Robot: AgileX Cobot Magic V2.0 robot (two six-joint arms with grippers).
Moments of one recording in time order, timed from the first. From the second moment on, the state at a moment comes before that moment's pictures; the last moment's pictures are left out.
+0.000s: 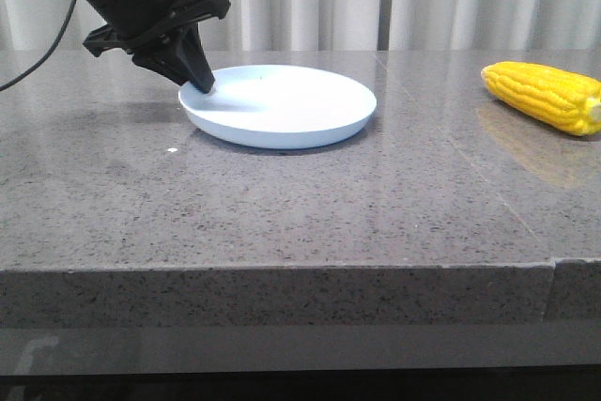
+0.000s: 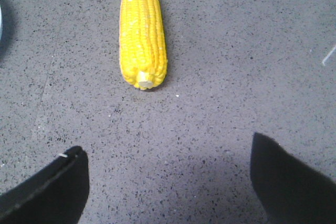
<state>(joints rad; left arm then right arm) -0.26 2.01 -1.68 -0.53 0.82 0.34 0.00 0.87 -0.80 0.02 0.65 0.04</state>
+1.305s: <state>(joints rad) -0.58 1.13 -1.17 0.10 0.87 -0.02 0.00 0.87 -0.80 0.02 0.65 0.04</state>
